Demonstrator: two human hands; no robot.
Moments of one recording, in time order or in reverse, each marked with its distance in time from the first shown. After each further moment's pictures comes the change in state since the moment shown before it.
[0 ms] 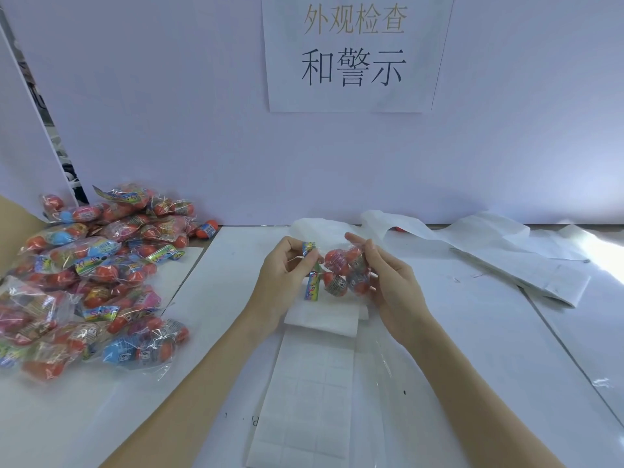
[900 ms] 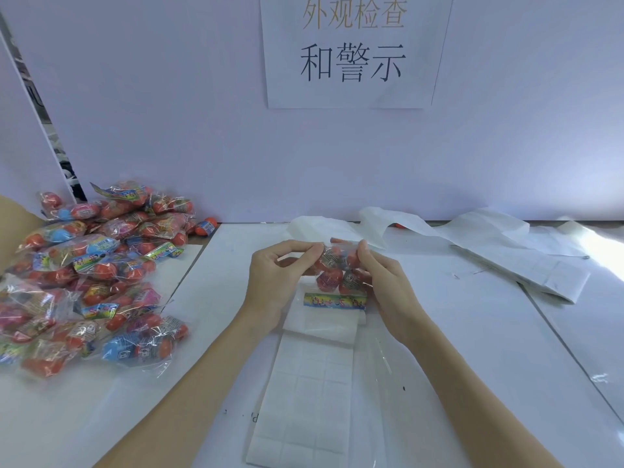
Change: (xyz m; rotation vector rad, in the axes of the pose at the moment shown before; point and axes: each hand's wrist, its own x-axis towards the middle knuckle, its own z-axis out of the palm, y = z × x) left_hand -0.004 0.005 0.002 -0.071 0.089 0.037; right_hand 0.002 0.004 0.001 -0.166 -0.081 0.012
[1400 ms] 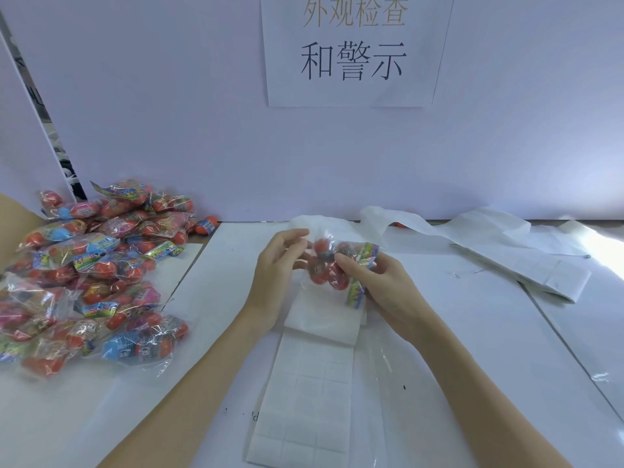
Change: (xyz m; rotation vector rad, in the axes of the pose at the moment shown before) left_hand 0.003 -0.004 -0.002 0.011 -0.003 -0.049; right_hand 0.004 0.006 -0.008 -0.056 -0.046 -0.024
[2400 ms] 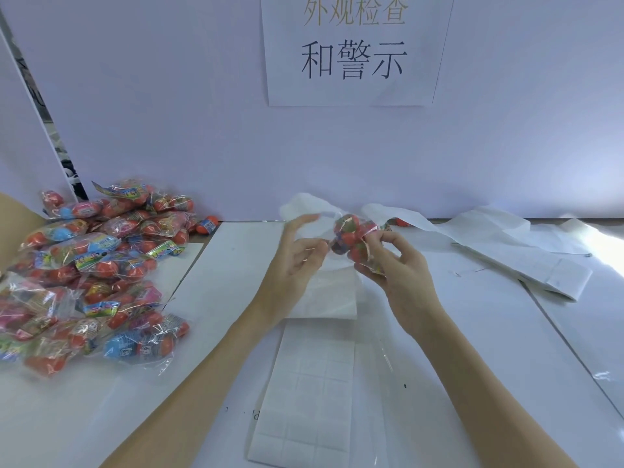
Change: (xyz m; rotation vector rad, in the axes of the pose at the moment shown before) left_hand -0.008 0.005 0.003 0.119 -0.264 0.202; right_hand -0.005 -0.015 -0.005 0.159 0.228 -0.059
